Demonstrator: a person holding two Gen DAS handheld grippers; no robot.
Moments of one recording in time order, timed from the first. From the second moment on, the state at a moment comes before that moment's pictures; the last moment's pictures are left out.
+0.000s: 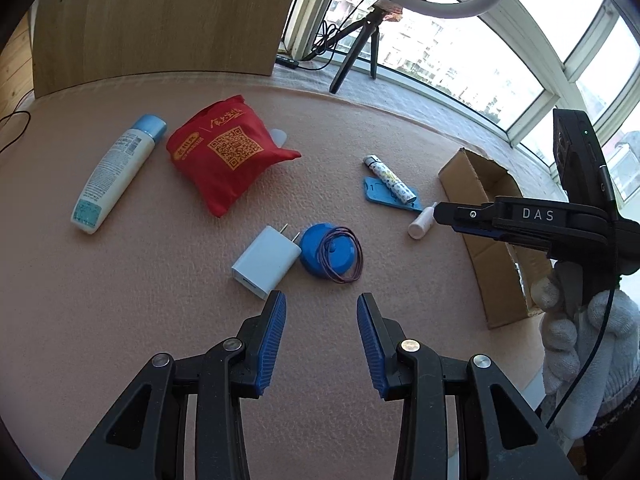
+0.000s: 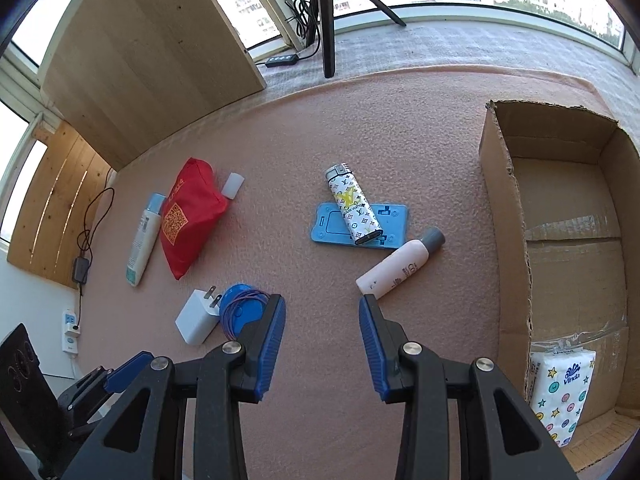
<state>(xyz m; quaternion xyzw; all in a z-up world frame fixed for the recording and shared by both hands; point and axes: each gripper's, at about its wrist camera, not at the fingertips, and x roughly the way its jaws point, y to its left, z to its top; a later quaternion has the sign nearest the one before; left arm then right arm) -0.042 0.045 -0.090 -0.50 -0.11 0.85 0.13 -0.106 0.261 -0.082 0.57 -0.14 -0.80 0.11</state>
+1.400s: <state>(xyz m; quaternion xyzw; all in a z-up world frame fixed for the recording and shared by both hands) -0.090 0.128 -0.129 -0.53 -0.05 0.81 0.25 -0.101 0.308 -0.077 0.56 -0.20 -0.80 0.10</state>
